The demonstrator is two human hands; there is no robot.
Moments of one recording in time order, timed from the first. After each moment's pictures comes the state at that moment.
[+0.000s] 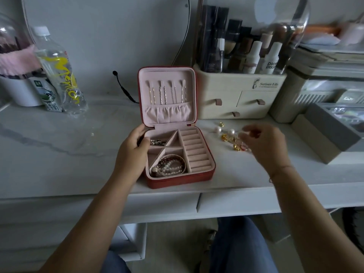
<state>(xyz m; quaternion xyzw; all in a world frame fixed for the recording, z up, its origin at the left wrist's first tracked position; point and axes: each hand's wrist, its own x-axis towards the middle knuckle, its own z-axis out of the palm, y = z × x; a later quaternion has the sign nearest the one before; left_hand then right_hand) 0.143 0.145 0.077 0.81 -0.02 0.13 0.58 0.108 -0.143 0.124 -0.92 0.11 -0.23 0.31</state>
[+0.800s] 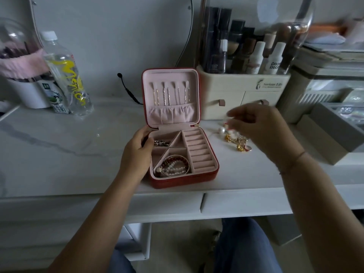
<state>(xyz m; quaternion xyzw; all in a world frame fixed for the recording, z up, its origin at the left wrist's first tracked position) 0.144 0.144 0.077 0.80 -0.02 0.12 0.59 0.096 -0.111 0.179 -0.87 -0.03 -0.16 0.47</state>
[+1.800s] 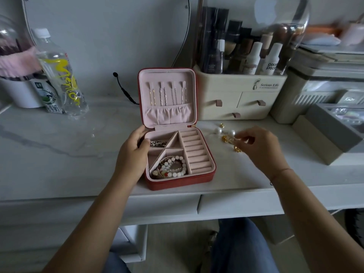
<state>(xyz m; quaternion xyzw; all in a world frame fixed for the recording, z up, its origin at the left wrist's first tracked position) 0.140 0.143 0.081 0.81 -0.02 0.13 0.58 0.111 -0.148 0.113 -0.93 0.04 -0.21 0.30</state>
